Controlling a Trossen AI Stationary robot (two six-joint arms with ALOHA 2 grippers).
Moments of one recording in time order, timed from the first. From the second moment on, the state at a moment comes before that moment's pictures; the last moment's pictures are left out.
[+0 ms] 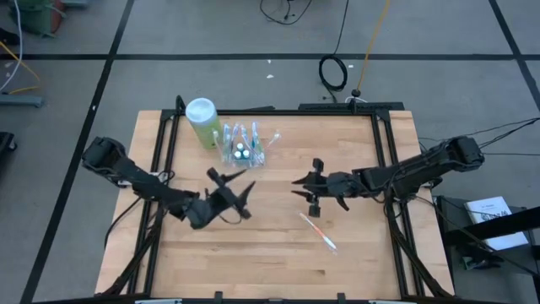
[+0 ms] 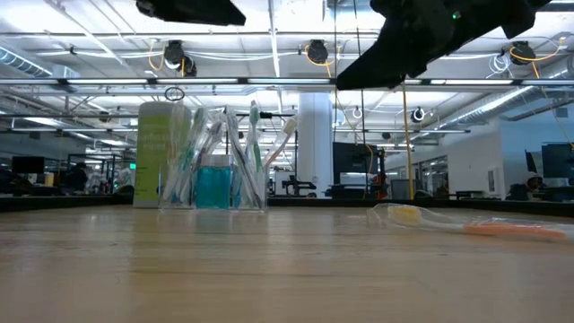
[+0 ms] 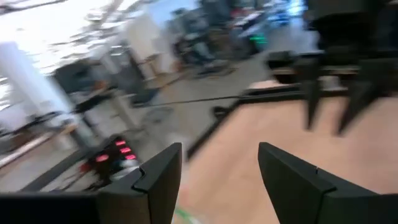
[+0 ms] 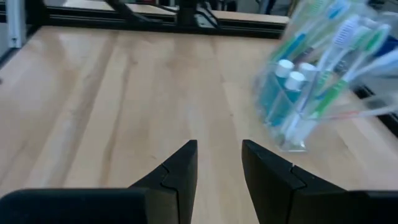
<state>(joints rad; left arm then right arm) -0.48 1.46 0.75 0.65 -1.20 0.32 0.20 1.31 0.69 0.21 0.31 0.04</state>
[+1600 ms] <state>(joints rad) -0.30 1.36 0.80 0.01 -0.62 -0.29 0.43 1.64 0.66 0.04 0.32 0.71</state>
